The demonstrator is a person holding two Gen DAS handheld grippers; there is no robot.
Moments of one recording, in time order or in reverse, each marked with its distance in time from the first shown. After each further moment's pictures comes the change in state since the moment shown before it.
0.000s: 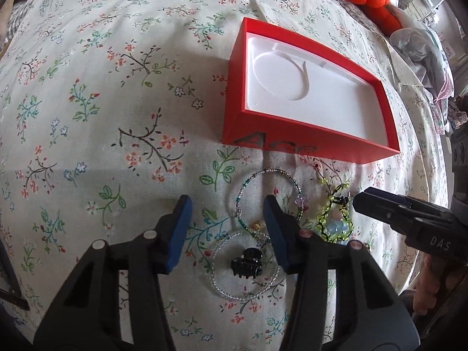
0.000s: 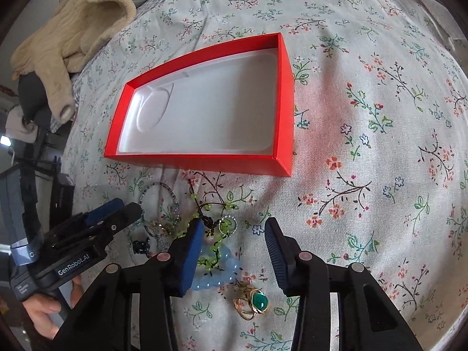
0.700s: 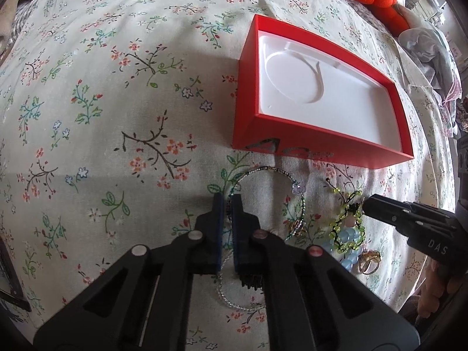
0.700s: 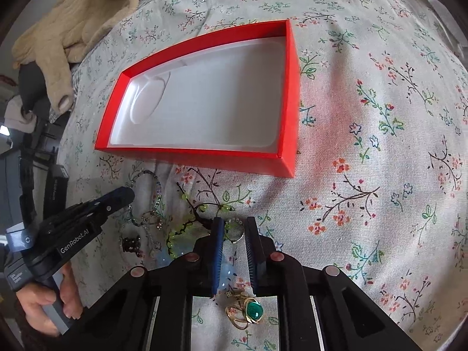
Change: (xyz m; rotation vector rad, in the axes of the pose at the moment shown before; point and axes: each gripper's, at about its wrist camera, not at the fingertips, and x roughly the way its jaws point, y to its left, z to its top) left arm 0.009 0.002 0.007 -0.001 -0.009 0.042; right arm 0.006 -0.010 0.000 -0.024 0.009 -0.015
